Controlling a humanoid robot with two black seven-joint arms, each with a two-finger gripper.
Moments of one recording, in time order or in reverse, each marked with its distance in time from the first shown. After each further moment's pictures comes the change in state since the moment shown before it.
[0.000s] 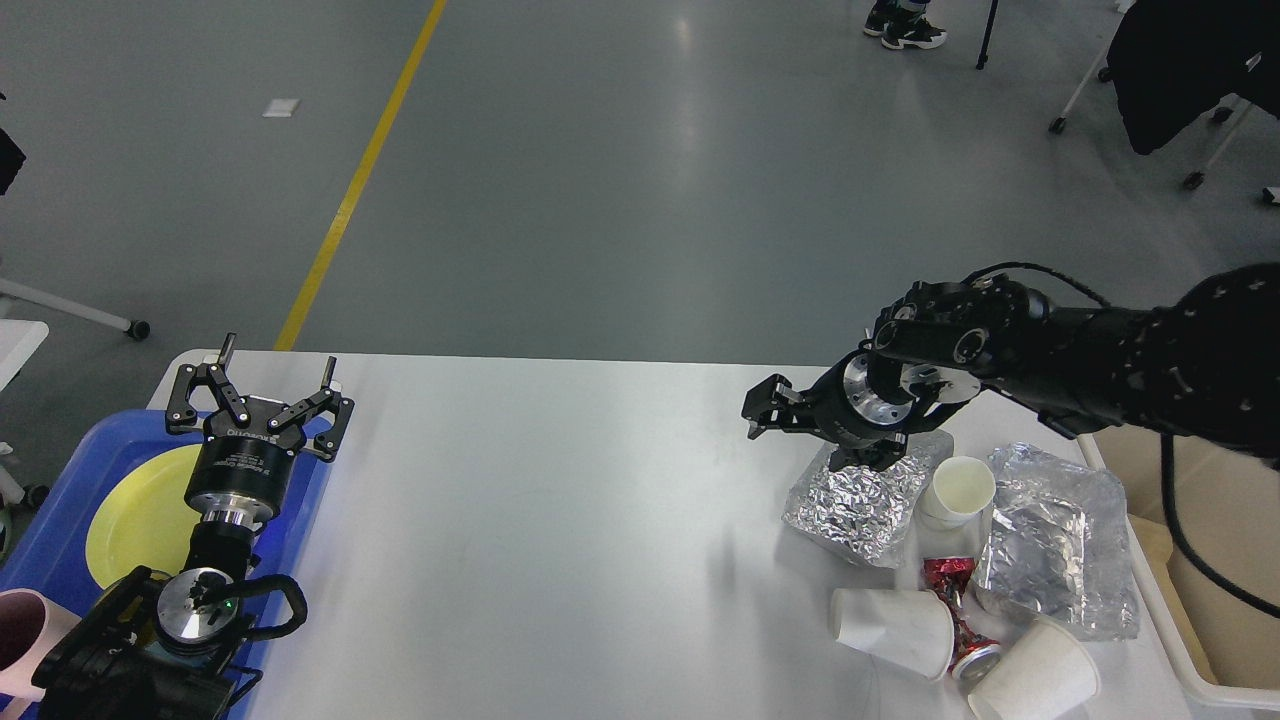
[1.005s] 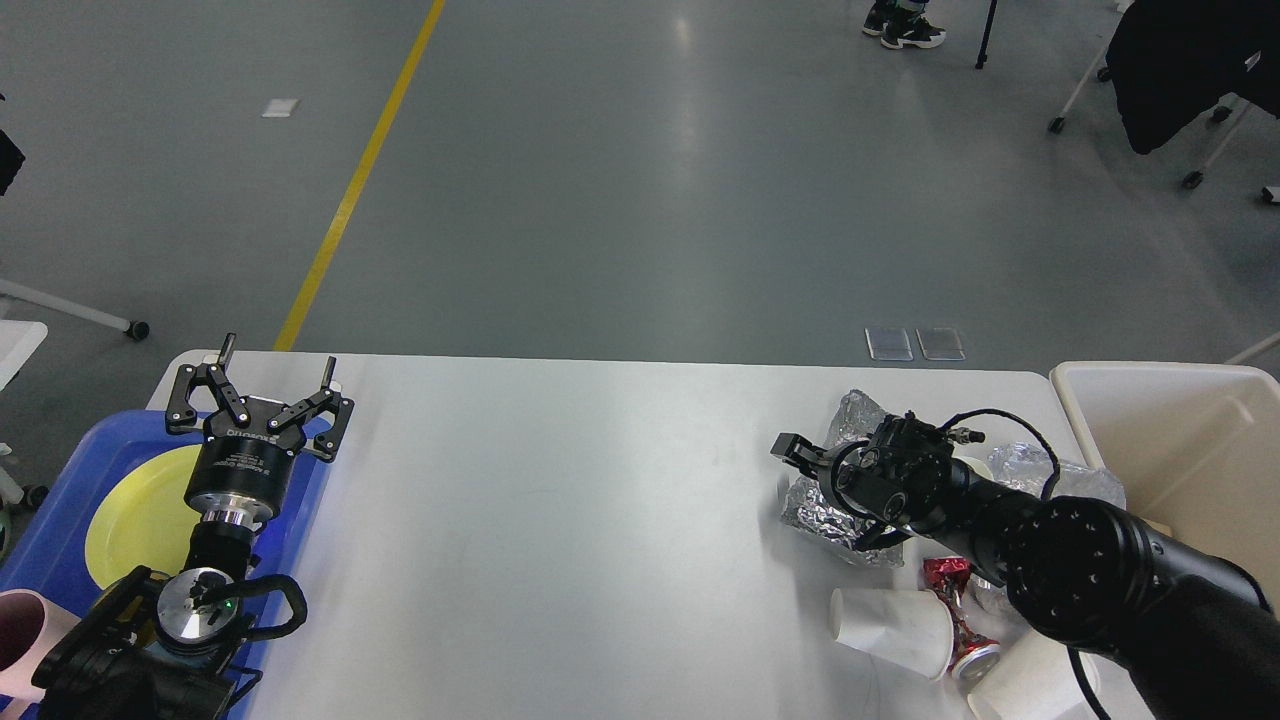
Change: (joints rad) left arm 0.000 0.000 0.000 0.001 0.000 0.000 0.000; right arm -0.432 0.162 0.004 -0.445 -0.016 -0.369 0.008
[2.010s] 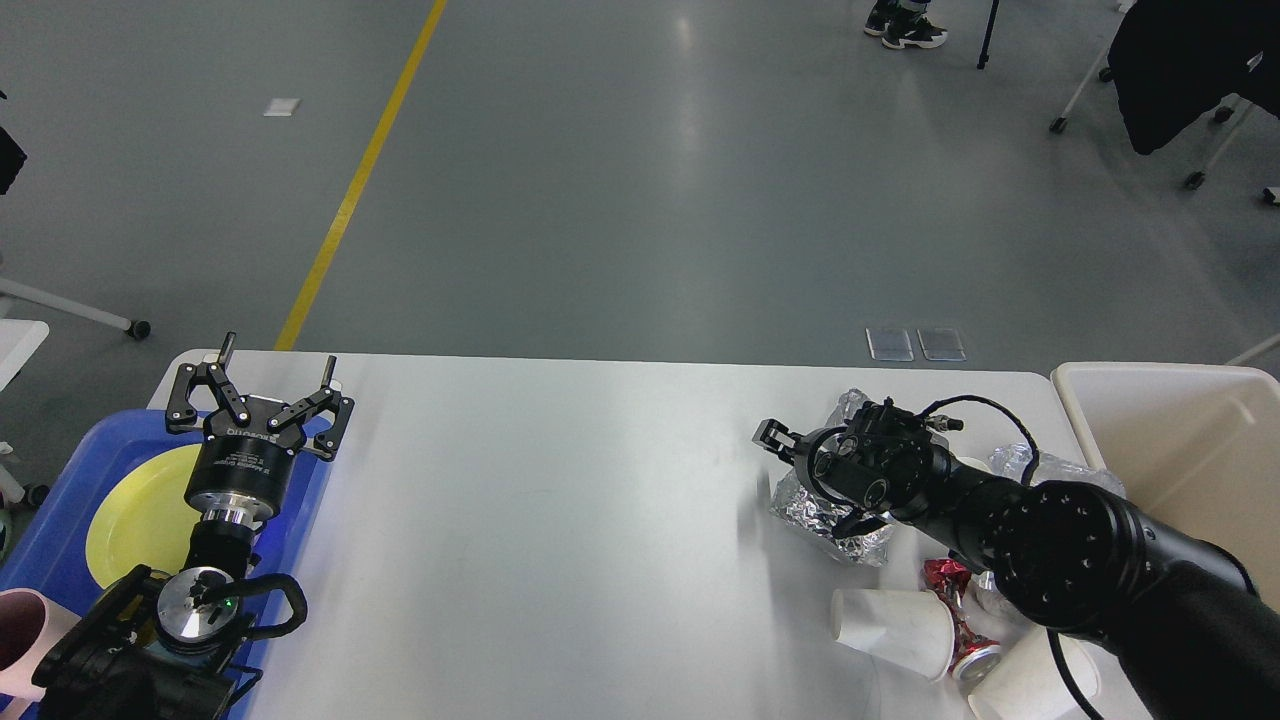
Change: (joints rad) left arm -0.001 0.000 0.000 0.000 0.000 0.000 0.000; right arm 0.041 0.029 0.020 0.026 0.000 -0.026 -0.003
